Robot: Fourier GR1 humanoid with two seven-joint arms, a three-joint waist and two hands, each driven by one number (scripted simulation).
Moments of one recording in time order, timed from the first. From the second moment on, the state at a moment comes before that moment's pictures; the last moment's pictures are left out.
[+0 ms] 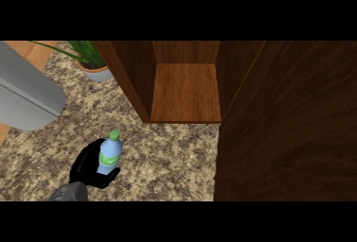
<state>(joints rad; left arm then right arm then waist) -0.27 0.14 0.23 -0.54 0.19 -0.61 -0.57 0.61 -0.01 0.18 -2.17 -0.24 0.32 -0.14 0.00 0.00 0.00</state>
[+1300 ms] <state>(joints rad) -0.11 0.01 0.13 -1.14 0.45 -0.37 -0.27 0.61 -0.03 0.21 -2.14 -0.24 0.33 -0.16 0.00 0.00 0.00</state>
